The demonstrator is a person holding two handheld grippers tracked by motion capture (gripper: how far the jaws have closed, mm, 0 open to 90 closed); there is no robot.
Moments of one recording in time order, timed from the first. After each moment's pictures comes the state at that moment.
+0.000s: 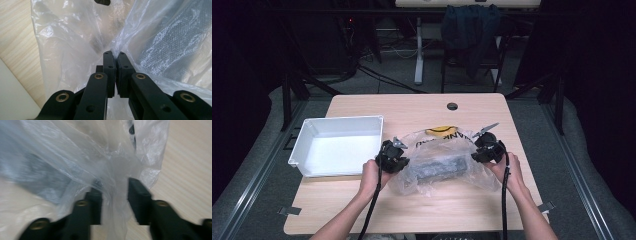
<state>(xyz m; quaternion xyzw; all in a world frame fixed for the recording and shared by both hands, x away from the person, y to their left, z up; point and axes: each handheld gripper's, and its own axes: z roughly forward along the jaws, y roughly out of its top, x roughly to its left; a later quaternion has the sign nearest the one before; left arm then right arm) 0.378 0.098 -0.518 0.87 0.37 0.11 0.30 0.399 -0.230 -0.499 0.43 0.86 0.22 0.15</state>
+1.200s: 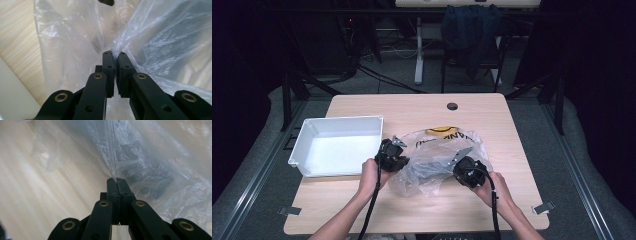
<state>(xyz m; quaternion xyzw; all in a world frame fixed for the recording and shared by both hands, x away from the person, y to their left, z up) 0.380 0.100 -0.513 0.87 0.37 0.10 0.30 0.326 -0.162 -0.497 0.30 0.92 0.21 0.14</state>
